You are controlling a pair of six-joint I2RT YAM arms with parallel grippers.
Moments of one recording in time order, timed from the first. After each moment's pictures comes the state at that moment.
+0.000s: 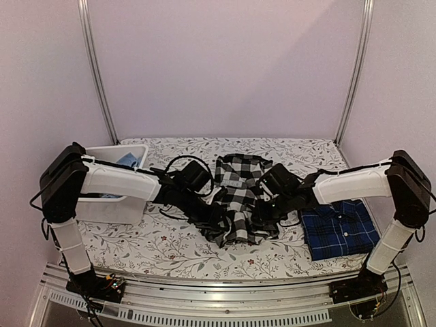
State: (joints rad) left arm -0.90 1.85 1.13 -0.29 0.47 -0.59; right arm 0.84 1.70 0.96 -0.27 -0.07 0.64
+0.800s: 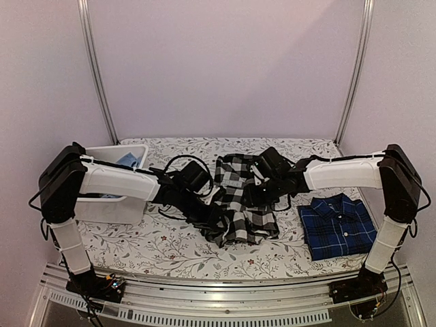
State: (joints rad) left arm -0.90 1.84 1.13 -0.31 0.44 -0.57; right arm 0.81 1.79 1.18 -0.33 -0.02 0.53
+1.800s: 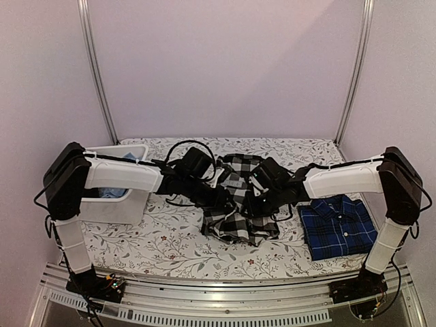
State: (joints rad) left arm -0.85 1.88 1.23 -0.19 0.41 -0.56; right arm 0.86 1.78 1.10 -0.31 -0.07 0.56
